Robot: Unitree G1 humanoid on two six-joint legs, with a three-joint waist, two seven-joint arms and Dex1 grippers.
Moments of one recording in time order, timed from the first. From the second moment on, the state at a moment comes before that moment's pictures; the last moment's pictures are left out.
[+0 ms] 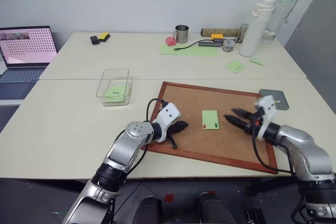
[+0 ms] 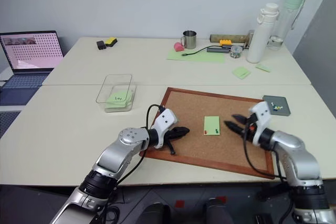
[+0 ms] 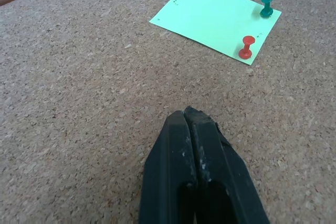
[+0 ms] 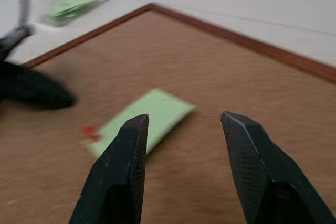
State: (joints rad) left arm -0.42 0.35 -0.31 0.00 -0.10 0.52 -0.73; right arm -0.19 -0.56 -0.06 -0.17 0.44 0.50 0.74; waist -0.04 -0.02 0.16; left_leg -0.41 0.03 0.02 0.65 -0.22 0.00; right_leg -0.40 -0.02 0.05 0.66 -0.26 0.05
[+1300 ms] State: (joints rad) left arm -0.43 0.35 -0.31 -0.01 -0.10 0.54 -0.74; right arm -0.17 -0.43 -0.05 -0.27 0.47 0.62 0.61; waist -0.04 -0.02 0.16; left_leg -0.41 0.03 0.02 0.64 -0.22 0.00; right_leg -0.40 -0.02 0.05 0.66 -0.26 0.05
